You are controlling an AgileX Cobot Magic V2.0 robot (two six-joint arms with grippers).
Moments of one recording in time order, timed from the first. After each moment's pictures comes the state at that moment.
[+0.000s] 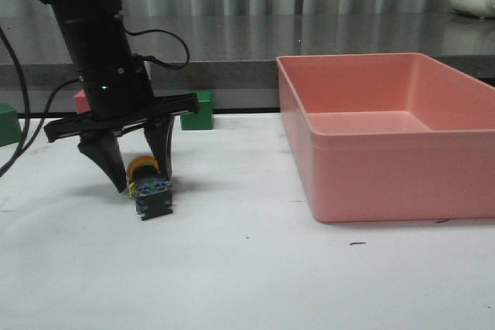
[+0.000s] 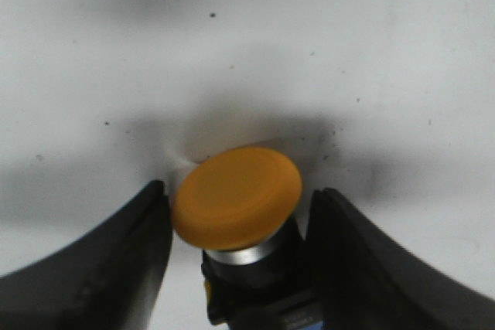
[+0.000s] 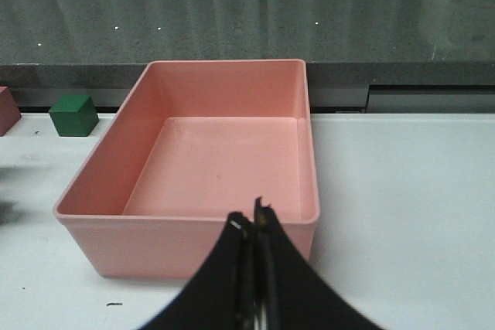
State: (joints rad) left arm -0.35 2.16 -1.65 -0.22 1.06 -0.32; right arm 0.14 0.19 -0.42 -0.08 0.50 0.18
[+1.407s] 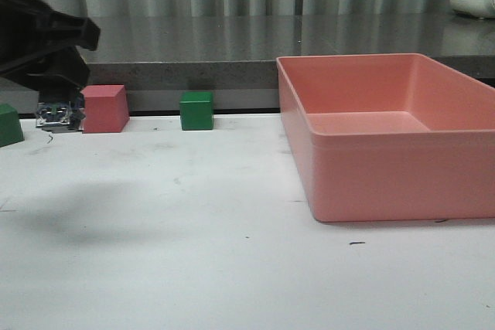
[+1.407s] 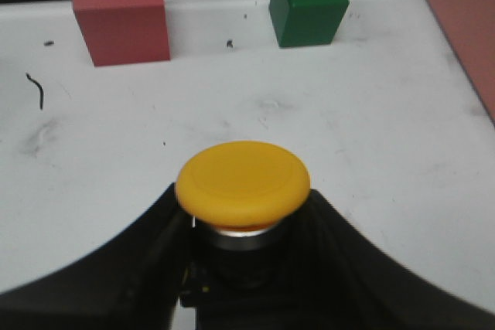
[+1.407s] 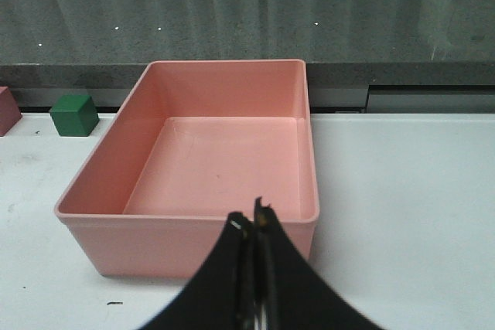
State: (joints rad) left arm -0.31 1.47 -0.79 0.35 0.02 -0.51; right arm 0.14 0.19 -0.42 -0.08 0.50 0.18
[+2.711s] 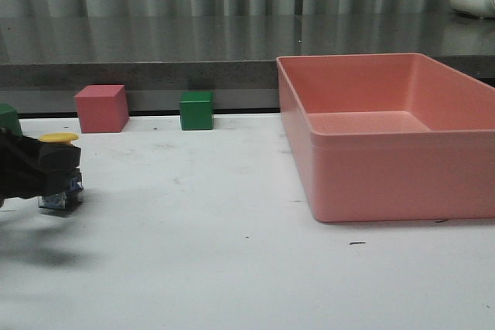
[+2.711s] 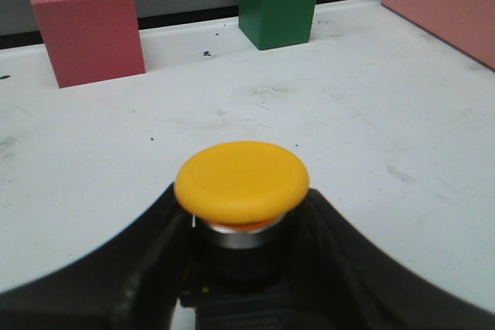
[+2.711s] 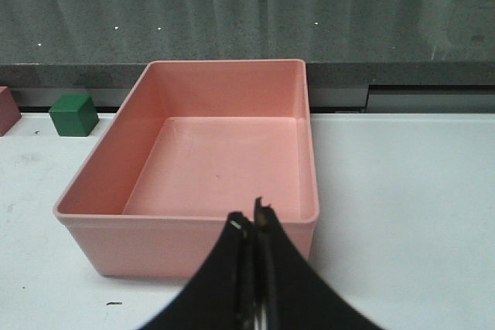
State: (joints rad) left arm -0.14 1.93 -0.42 0.33 -1.15 -0.11; right arm 0.14 0.19 -0.42 -0.08 0.50 0.18
